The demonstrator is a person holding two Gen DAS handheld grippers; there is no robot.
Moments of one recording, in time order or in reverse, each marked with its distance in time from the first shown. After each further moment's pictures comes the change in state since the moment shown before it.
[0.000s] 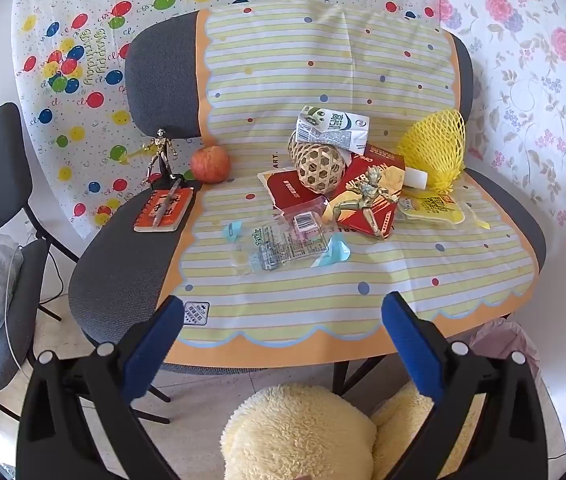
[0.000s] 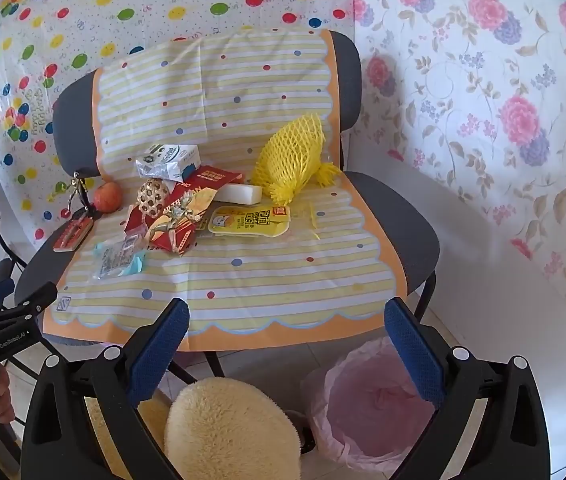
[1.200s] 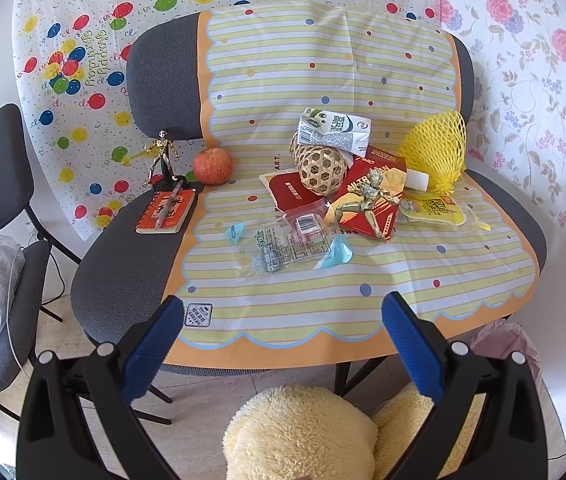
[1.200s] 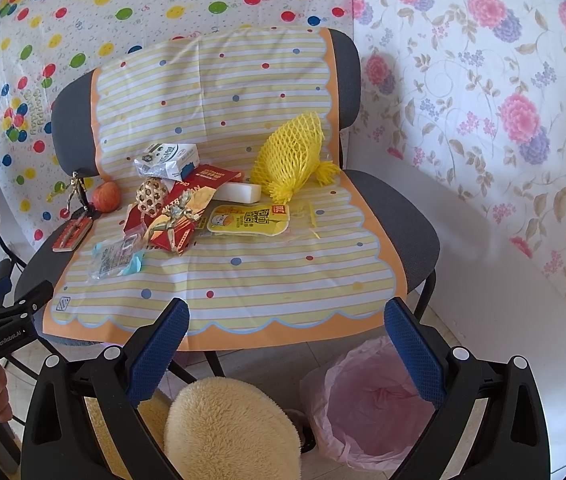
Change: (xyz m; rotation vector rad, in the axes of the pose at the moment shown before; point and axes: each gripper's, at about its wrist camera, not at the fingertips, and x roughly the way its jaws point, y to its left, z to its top) left arm -0.004 0.006 0.002 -0.001 -0.002 0.001; right arm 0.000 0.001 0.000 0.006 -0.006 -0.001
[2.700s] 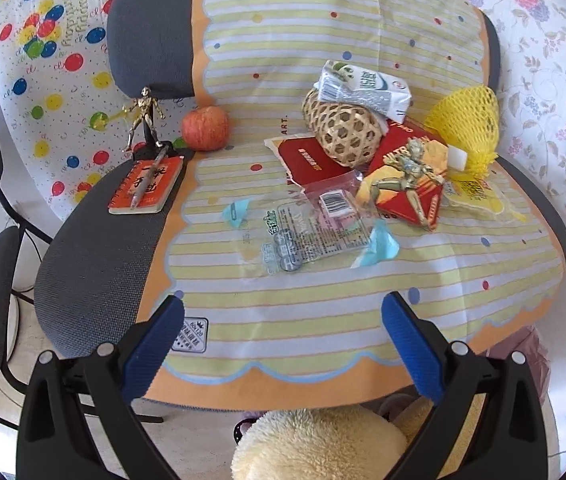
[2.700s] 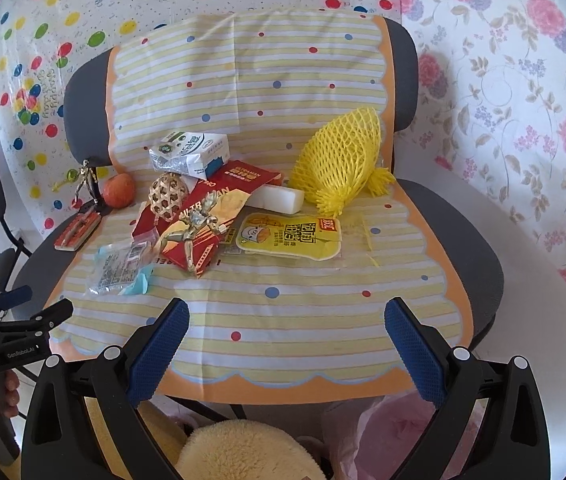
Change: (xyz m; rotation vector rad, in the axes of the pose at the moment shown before) left arm 0.088 0.024 0.009 -0.026 0.117 -0.040; right arm 0.088 0.033 0.030 -0.072 0.003 0.099
